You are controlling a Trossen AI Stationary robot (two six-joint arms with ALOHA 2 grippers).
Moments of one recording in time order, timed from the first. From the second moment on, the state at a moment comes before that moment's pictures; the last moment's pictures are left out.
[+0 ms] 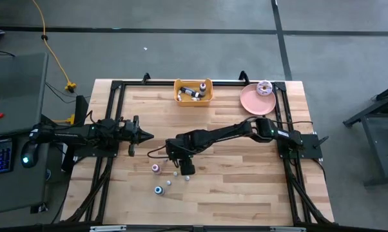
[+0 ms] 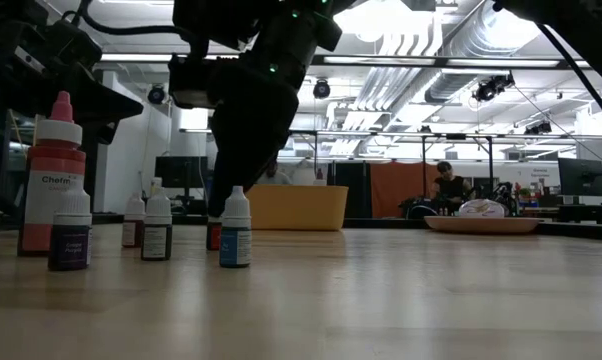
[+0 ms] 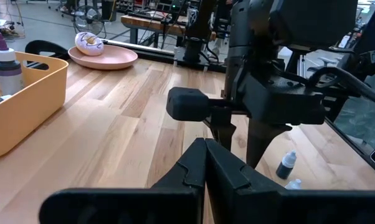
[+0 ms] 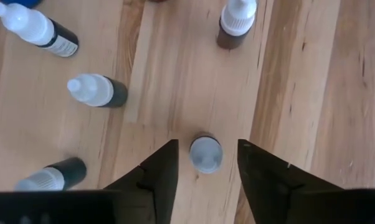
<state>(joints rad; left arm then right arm) -0.01 0.14 0.02 0.00 -0.01 -0.16 0.11 2.36 1.99 -0.79 -0.08 -0.03</state>
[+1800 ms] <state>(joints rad) -0.01 0.14 0.02 0.00 -0.01 -0.16 -0.04 1.95 1.99 -0.89 0.37 0.20</state>
